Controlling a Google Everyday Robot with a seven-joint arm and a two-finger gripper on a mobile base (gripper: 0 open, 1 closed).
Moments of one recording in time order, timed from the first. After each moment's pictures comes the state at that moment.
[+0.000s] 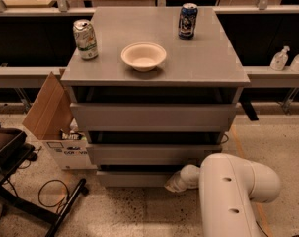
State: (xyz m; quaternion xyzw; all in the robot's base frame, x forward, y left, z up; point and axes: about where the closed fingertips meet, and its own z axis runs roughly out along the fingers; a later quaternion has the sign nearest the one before) arm 0.646 -0.112 0.153 -0.47 0.85 0.10 0.22
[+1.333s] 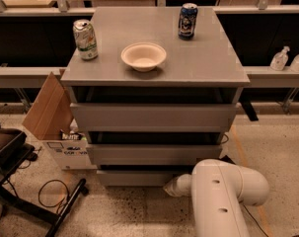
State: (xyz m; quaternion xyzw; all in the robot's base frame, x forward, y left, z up) arm 0.654 -0.111 0.108 -0.41 0.87 0.08 0.25
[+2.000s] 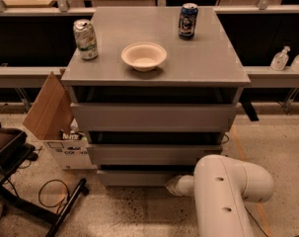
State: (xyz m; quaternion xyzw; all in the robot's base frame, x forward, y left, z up) arm 0.659 -0.117 0.131 -0.40 0.87 0.05 0.29
